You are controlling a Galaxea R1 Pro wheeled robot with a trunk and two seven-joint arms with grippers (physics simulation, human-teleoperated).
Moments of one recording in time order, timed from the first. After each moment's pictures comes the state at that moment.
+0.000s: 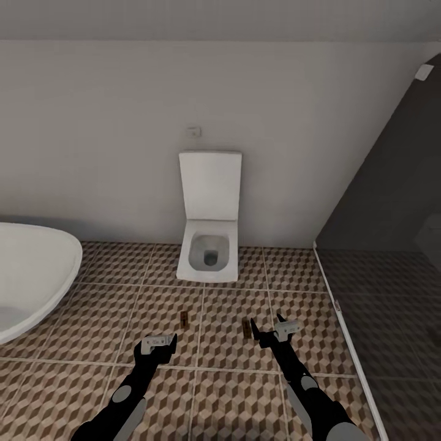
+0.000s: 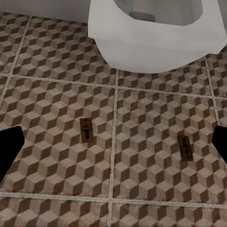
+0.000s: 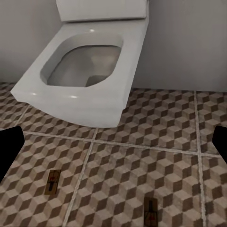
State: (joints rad) left arm -0.35 0.08 -0.37 -0.85 0.37 -0.20 0.14; right arm -0.52 0.06 0.04 -0.48 -0.03 -0.60 0.18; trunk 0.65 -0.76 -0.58
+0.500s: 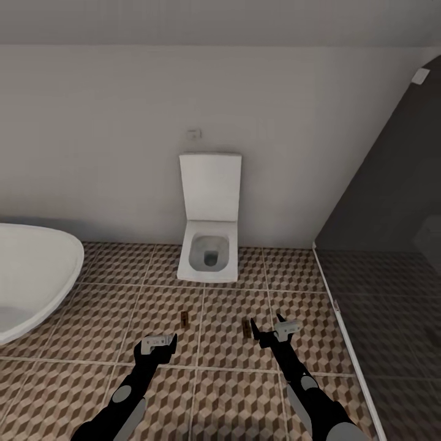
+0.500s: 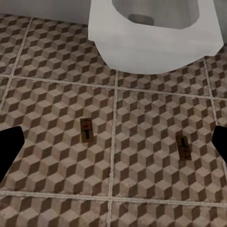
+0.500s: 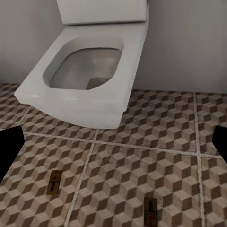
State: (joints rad) left arm -0.35 0.08 -0.37 -0.84 0.37 -0.20 0.14; right arm -0.52 0.06 0.04 -0.48 -0.03 -0.60 0.18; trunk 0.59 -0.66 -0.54
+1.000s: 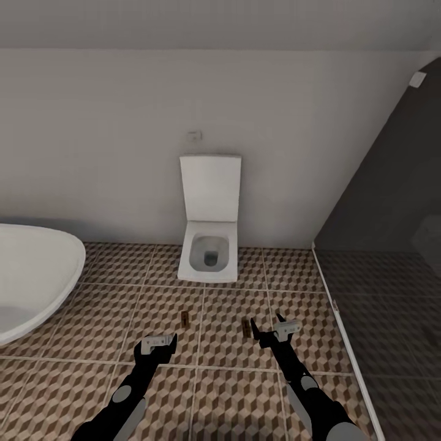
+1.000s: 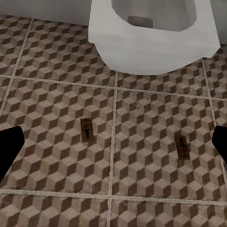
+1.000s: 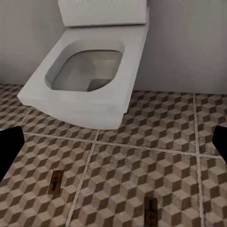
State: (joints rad) left arm -0.35 0.08 -0.37 -0.84 0.37 -0.20 0.14; right arm -0.52 0.06 0.04 -0.48 -0.03 -0.60 0.18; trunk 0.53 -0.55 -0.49
